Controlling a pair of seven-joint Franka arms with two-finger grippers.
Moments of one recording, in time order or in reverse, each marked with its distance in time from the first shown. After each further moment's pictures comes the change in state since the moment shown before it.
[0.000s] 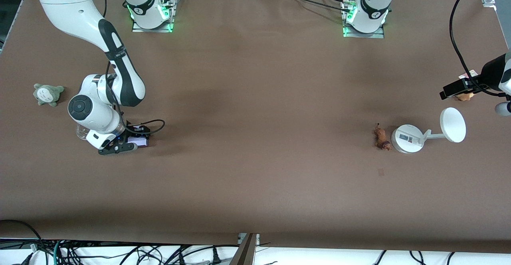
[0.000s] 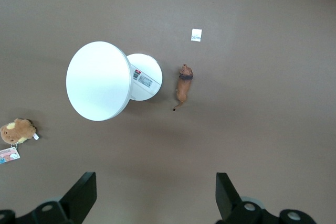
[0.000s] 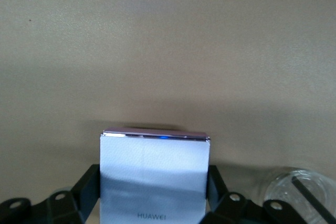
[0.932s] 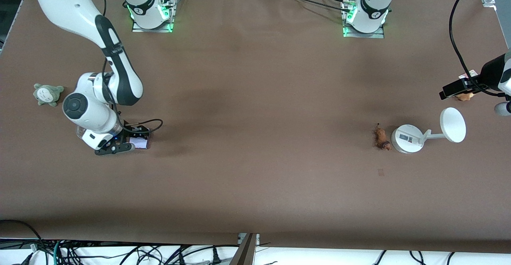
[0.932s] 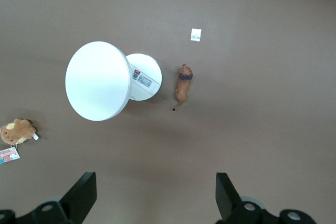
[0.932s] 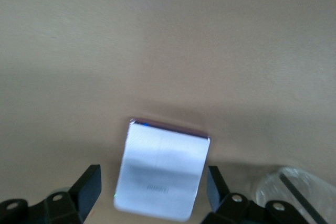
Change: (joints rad) left arm 0.000 0.000 -0.002 0.000 0.000 0.000 0.000; right arm 0.001 -0.071 0.000 0.026 0.001 -0.097 0.000
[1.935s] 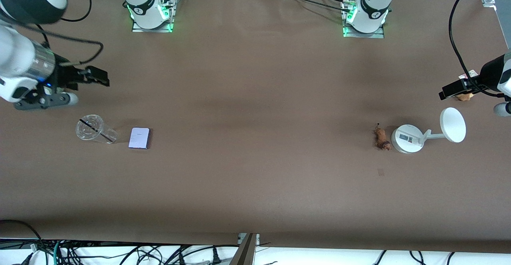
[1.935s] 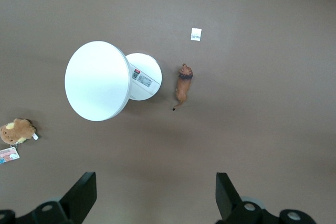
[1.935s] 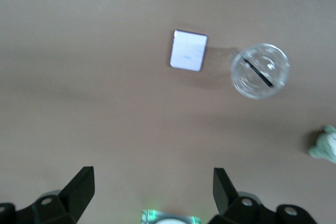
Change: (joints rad) left arm 0.000 0.003 0.000 0.000 0.000 0.000 0.000; right arm 0.009 -0.322 0.007 0.451 -0.062 -0.982 0.147
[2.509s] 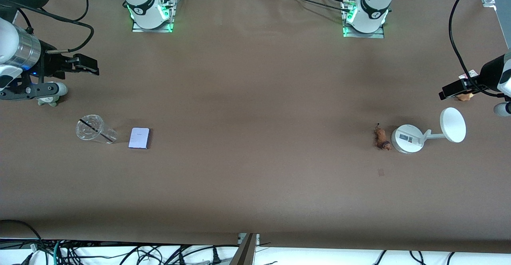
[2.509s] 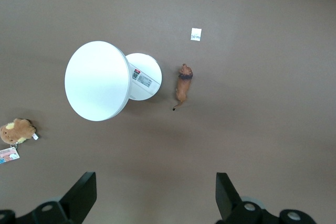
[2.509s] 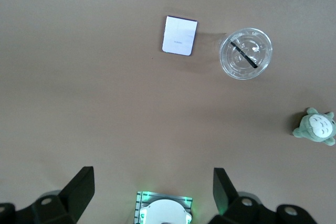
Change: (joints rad) left arm 0.000 0.000 0.000 0.000 0.000 0.000 0.000; right arm 0.000 0.010 -0.002 0.057 -0.023 -0.080 0.000
